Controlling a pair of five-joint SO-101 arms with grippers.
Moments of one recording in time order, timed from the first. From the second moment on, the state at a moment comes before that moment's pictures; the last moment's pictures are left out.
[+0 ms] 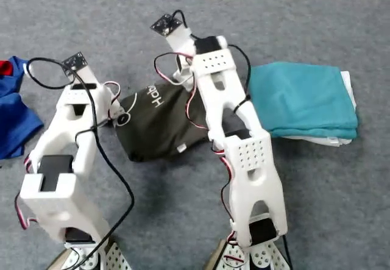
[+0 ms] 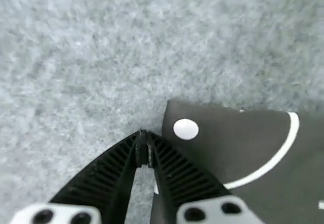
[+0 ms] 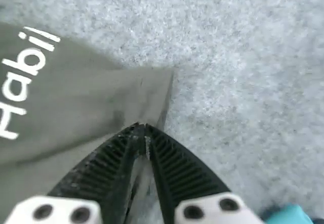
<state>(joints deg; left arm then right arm) -5.7 15.0 18.1 50.9 21.1 -20.4 50.4 -50.5 80.7 21.0</state>
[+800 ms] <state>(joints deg) -6.0 6.9 27.2 42.3 21.1 -21.5 32.4 -23.3 92.9 21.8</state>
